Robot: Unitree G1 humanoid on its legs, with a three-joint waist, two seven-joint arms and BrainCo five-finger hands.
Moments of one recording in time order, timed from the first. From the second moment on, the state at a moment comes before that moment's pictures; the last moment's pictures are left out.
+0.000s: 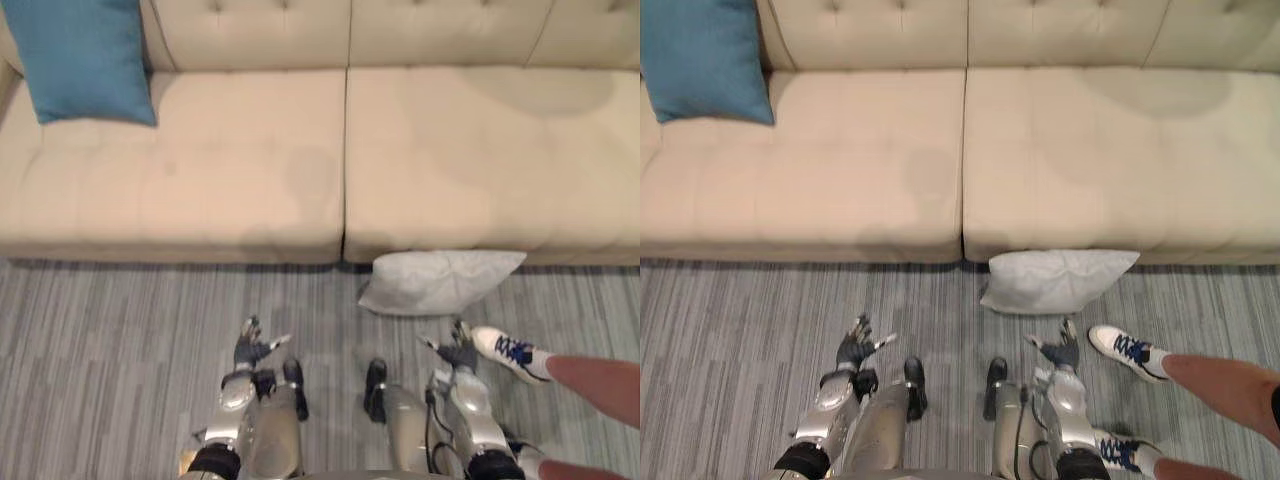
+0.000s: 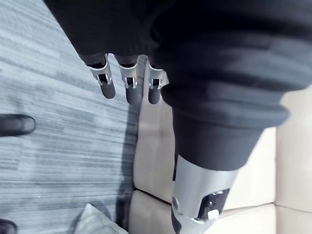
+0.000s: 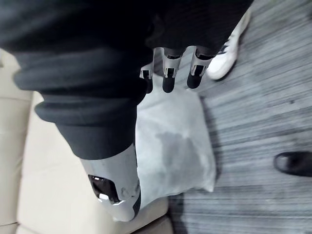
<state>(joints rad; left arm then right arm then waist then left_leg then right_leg) 0.01 0.12 -0.02 0.81 -0.18 -0.14 0.13 0.02 -0.10 -0.15 0.77 0.08 -0.10 -0.23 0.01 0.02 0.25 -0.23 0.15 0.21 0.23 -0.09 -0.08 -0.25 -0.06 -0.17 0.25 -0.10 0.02</state>
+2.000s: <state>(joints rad) 0.08 0.08 0.08 0.87 -0.12 -0.12 0.12 -0.01 -0.19 -0.12 0.85 -0.01 -0.08 -0.17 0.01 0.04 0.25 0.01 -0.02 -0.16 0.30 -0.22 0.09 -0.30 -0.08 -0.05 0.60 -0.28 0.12</state>
